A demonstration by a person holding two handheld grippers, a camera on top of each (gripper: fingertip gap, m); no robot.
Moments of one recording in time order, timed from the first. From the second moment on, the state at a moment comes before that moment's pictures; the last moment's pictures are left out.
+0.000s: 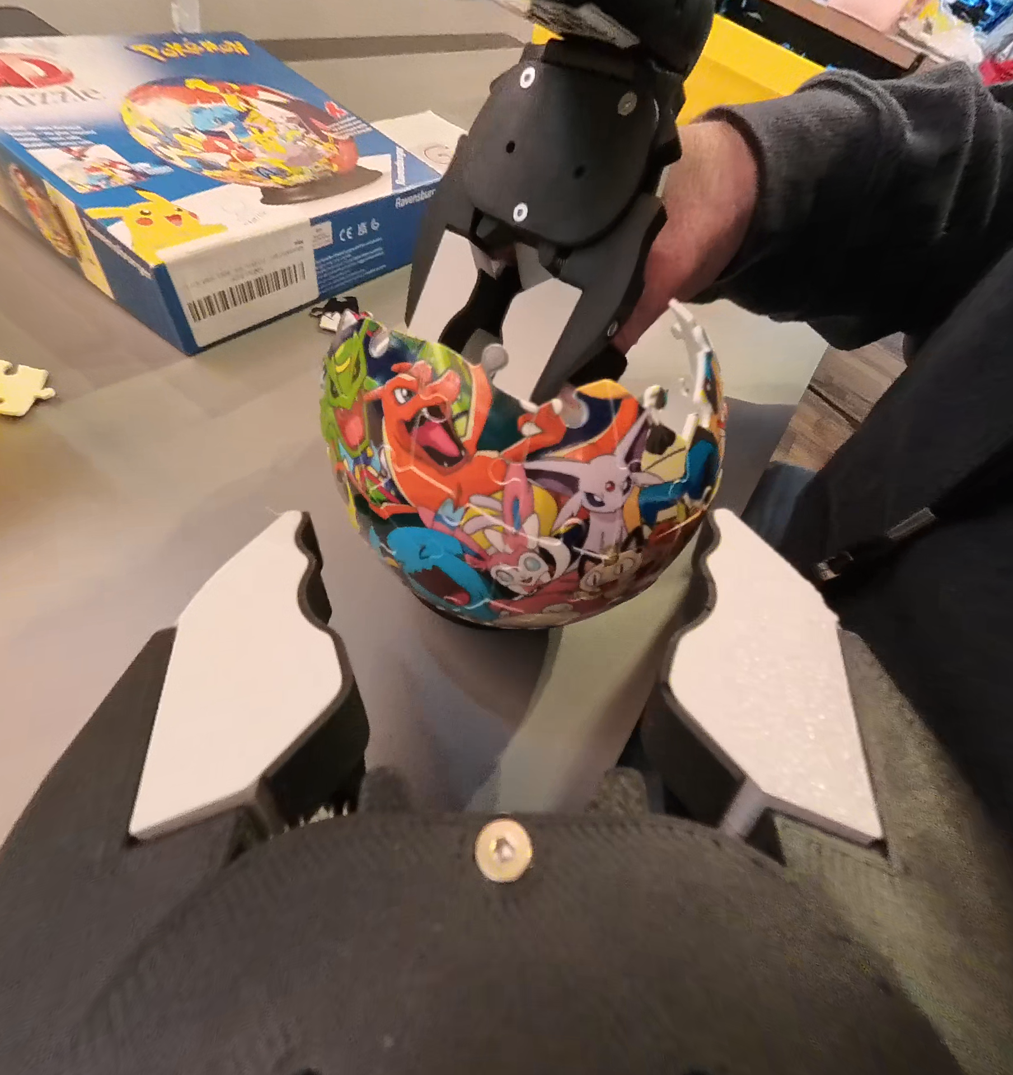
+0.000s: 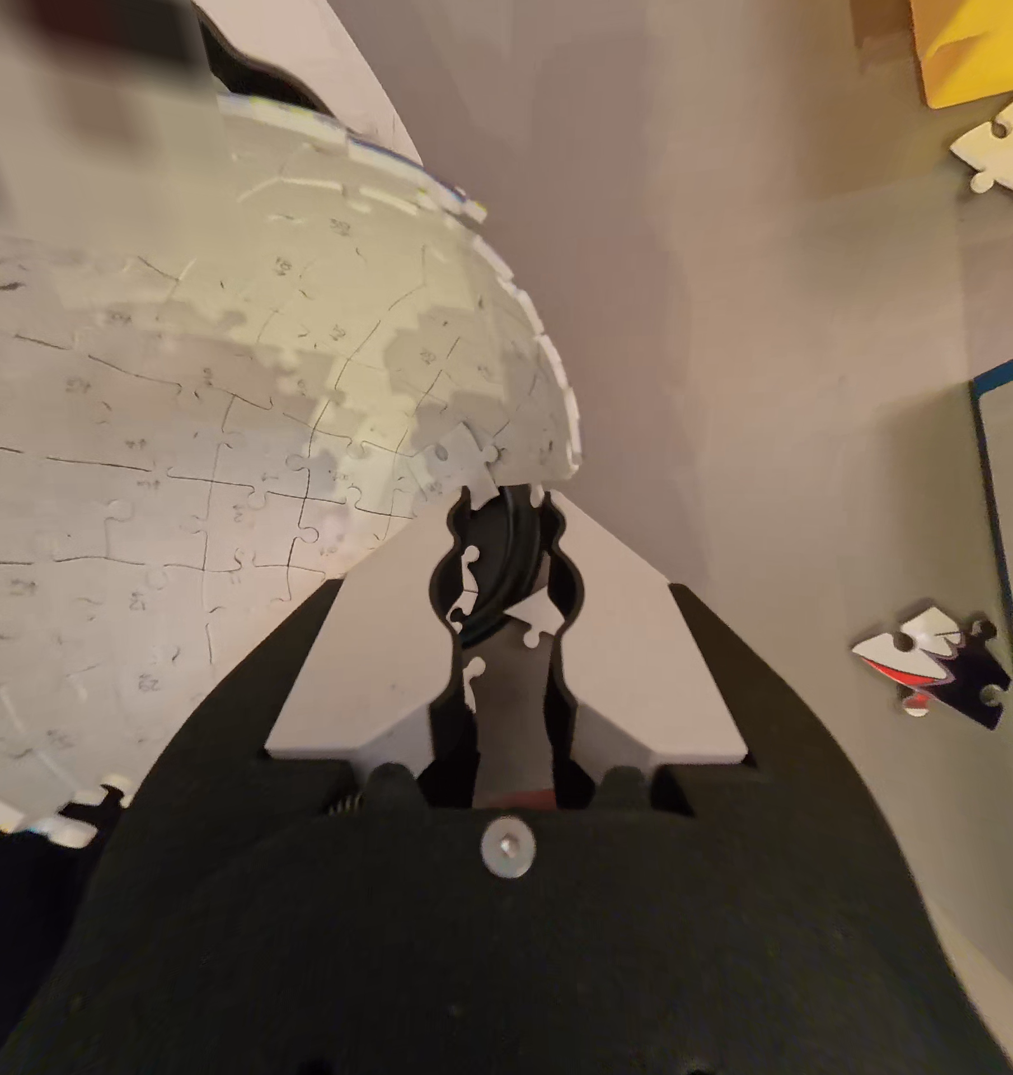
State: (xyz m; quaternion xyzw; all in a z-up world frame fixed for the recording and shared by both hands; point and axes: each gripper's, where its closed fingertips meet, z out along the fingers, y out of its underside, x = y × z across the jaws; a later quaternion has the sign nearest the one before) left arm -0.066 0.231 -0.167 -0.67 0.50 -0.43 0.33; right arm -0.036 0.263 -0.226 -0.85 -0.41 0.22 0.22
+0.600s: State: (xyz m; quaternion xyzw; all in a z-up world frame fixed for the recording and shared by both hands) left arm -0.057 0.223 -0.176 -0.66 0.52 -0.43 0.32; right arm -0.035 0.253 -0.225 -0.85 -0.39 0.29 0.20
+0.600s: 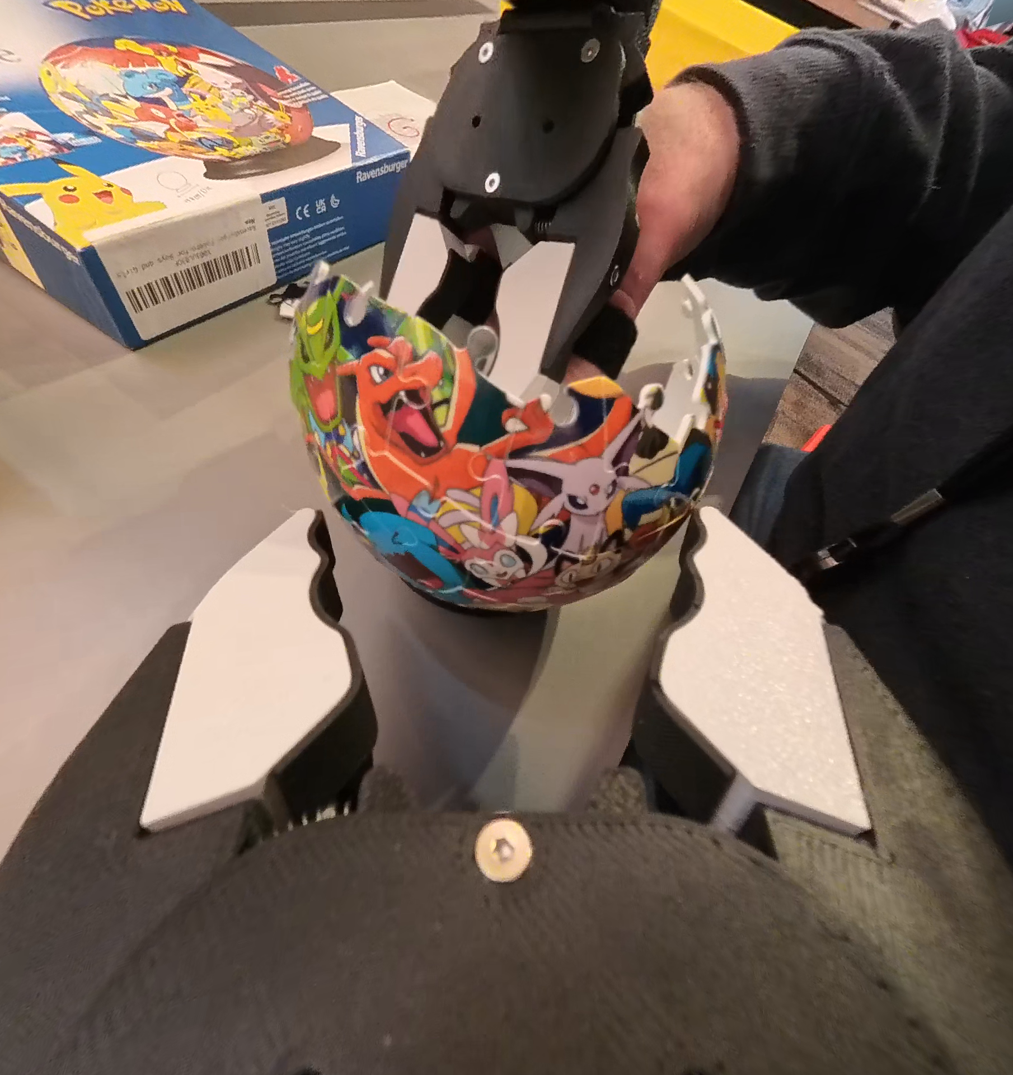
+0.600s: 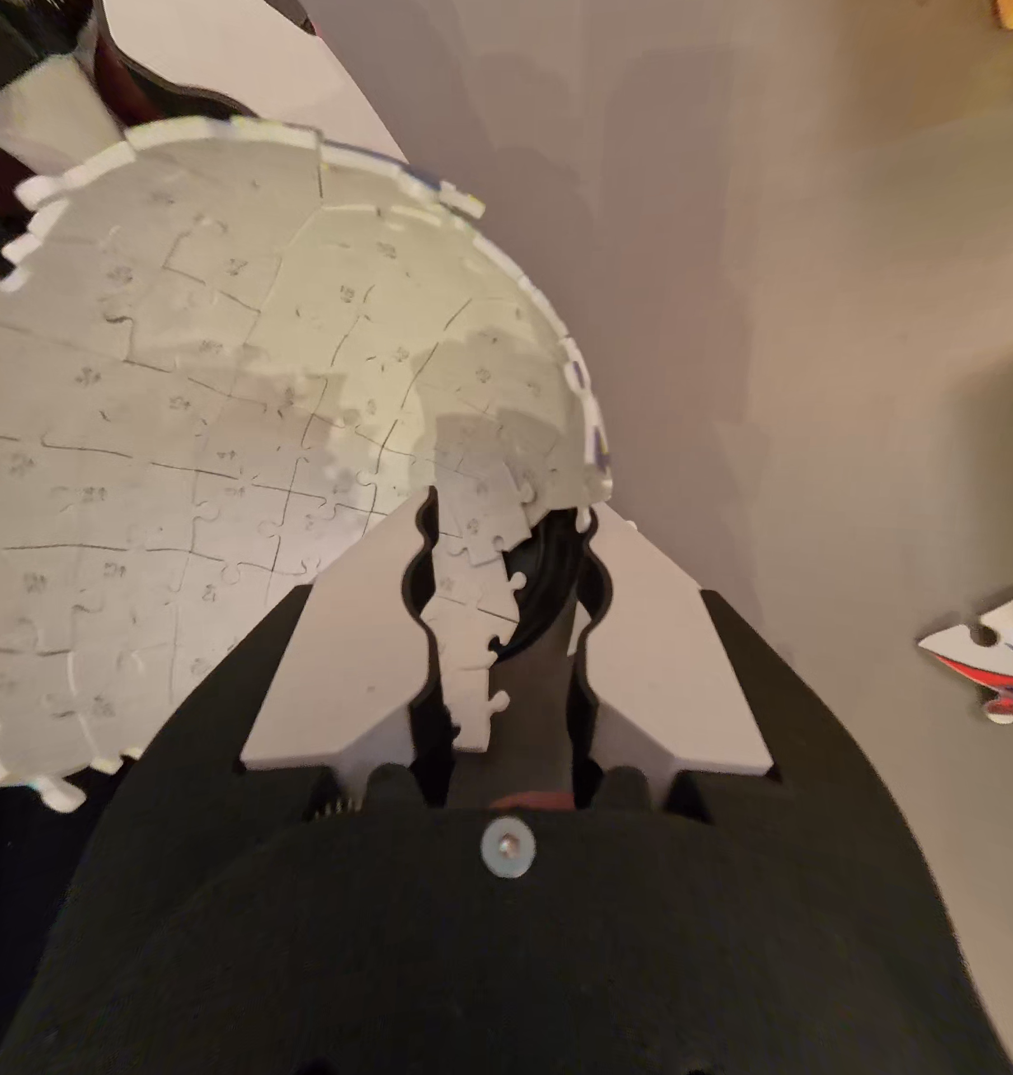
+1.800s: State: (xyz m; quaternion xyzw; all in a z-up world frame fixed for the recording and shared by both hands) left arm -0.033 0.238 -0.140 -0.70 0.46 -0.45 0.31; right arm -0.008 0.265 -0.209 -0.86 -0.36 0.30 0.21
